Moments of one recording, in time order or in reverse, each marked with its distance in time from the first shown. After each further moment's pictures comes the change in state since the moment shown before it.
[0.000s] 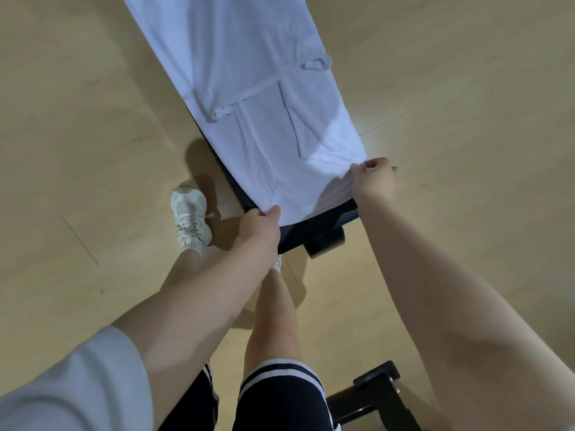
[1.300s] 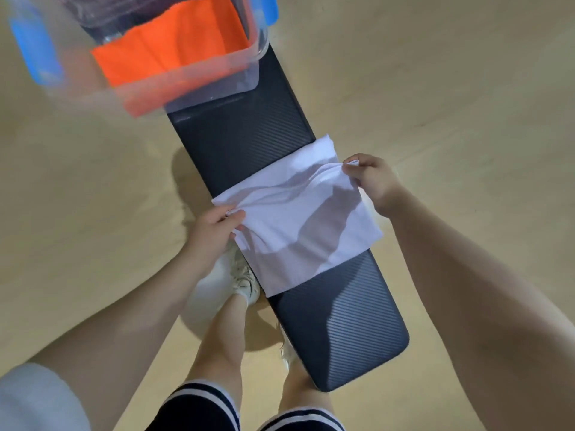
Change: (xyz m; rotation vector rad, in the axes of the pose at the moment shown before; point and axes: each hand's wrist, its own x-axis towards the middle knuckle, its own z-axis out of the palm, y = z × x) left_hand 0.074 0.285 -0.153 0.120 -0.158 0.492; right_hand 0.063 -0.309 -0.013 0.266 -0.476 -0.248
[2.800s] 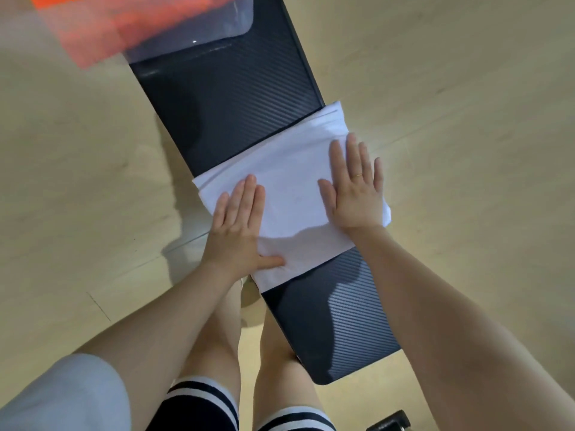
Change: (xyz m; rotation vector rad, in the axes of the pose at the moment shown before) left_hand 0.027 -0.061 0.044 1.342 -0.036 0.551; right_hand 0.018 0.095 0.056 -1.050 0.212 -0.422
